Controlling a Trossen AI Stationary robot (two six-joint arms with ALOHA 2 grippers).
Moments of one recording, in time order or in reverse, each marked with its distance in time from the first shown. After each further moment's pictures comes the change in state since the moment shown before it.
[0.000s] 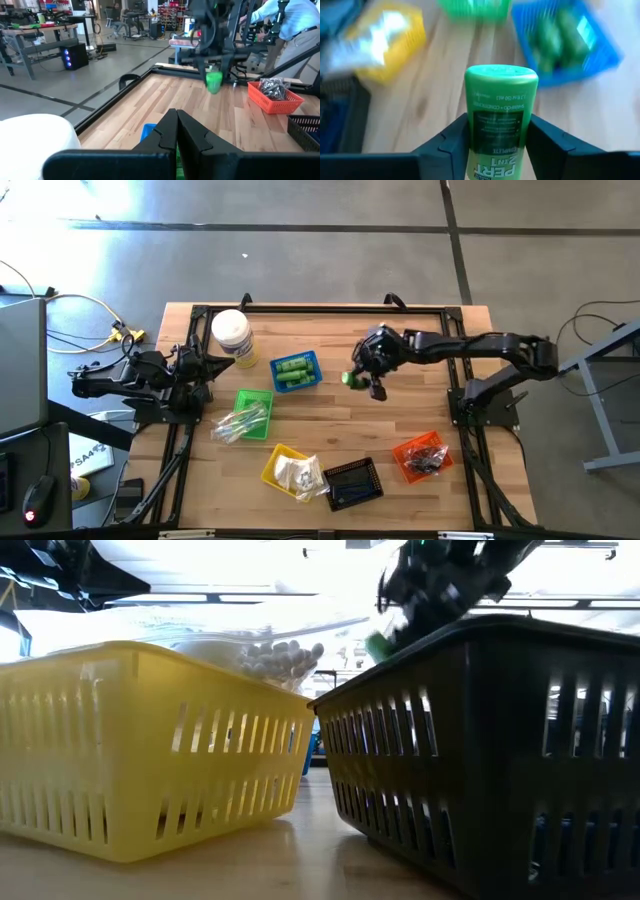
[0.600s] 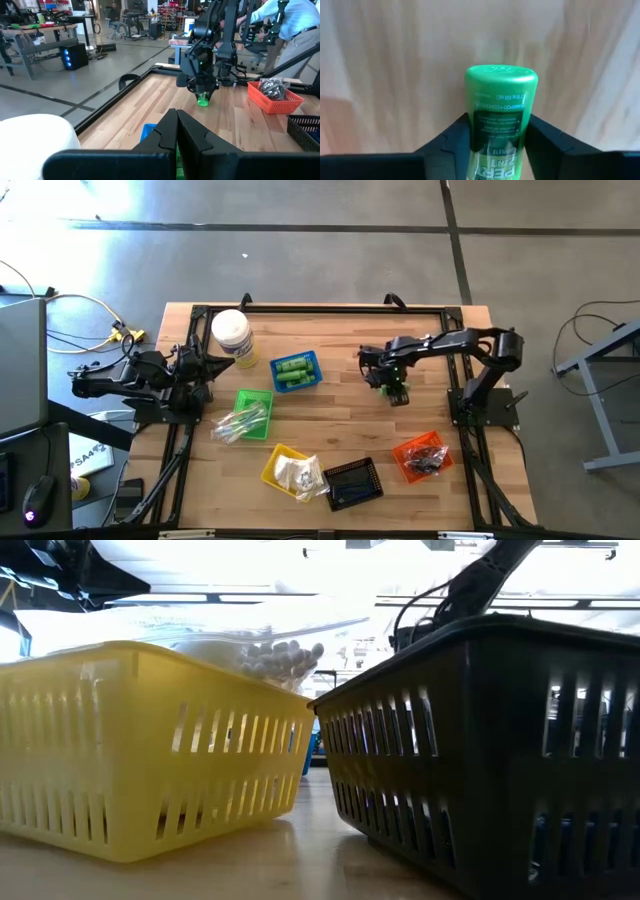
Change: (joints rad) left arm 0.000 0.000 0.000 0.000 0.000 0.000; right arm -0.028 0.298 0.000 -0.503 0.310 -0.200
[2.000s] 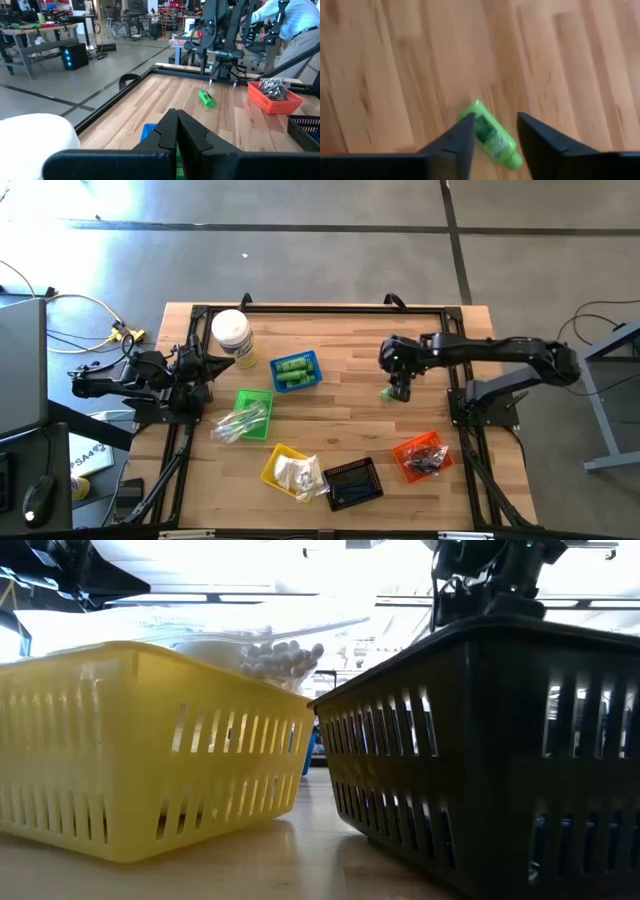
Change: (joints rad) left arm 0.000 0.000 0.000 -0.001 0.000 -0.002; right arm 0.076 -0.499 -0.027 0.024 0.097 0.444
